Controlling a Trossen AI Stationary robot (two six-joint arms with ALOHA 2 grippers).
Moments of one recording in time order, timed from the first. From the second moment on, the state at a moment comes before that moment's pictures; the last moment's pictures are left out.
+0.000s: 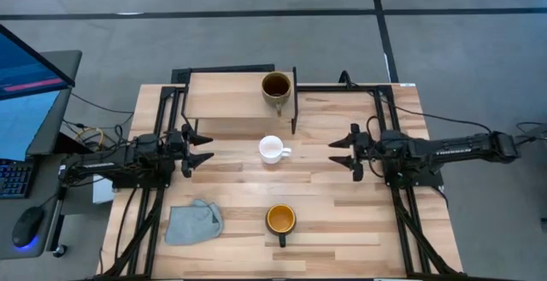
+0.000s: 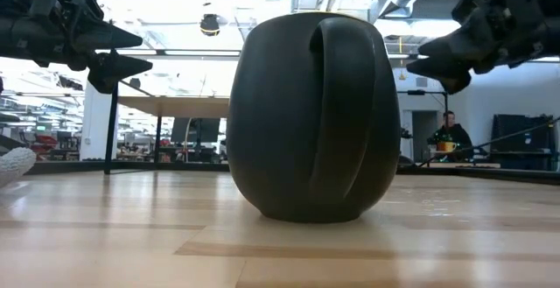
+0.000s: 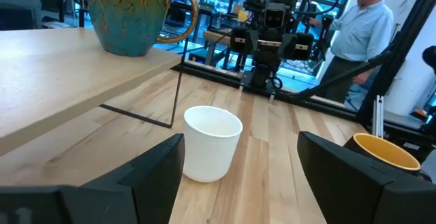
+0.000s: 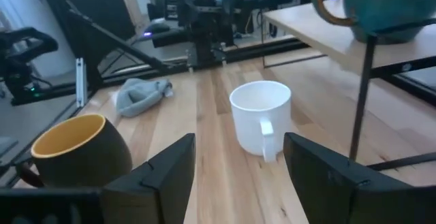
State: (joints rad) left arm 0.11 0.01 0.04 -0.07 -0.06 -0.26; right arm -0.03 0.55 0.12 0.27 0.00 0.13
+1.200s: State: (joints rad) left arm 0.11 0.01 0.05 -0.07 -0.07 -0.25; right arm -0.08 0.09 0.01 0.01 0.02 0.03
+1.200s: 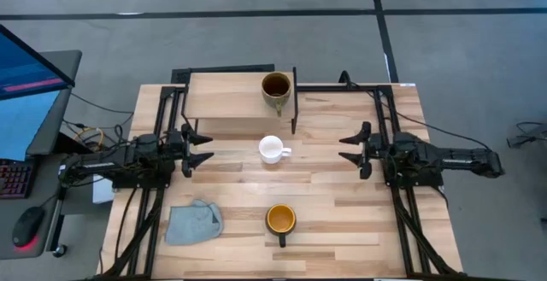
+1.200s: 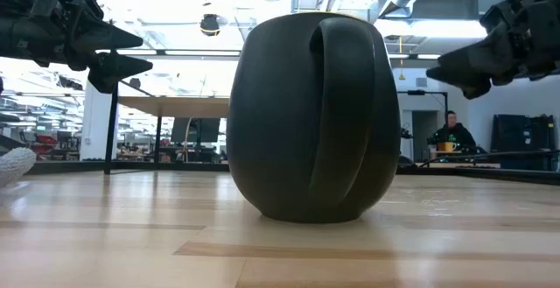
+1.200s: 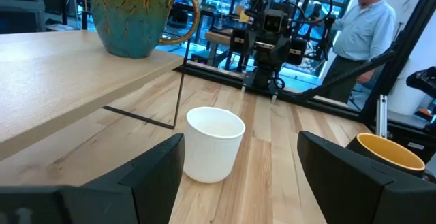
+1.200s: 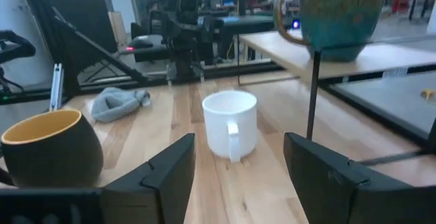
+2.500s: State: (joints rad) left arm 0.11 0.01 0.04 -0.05 -0.13 -0.18; right arm -0.08 0.00 0.01 0.01 0.02 0.13
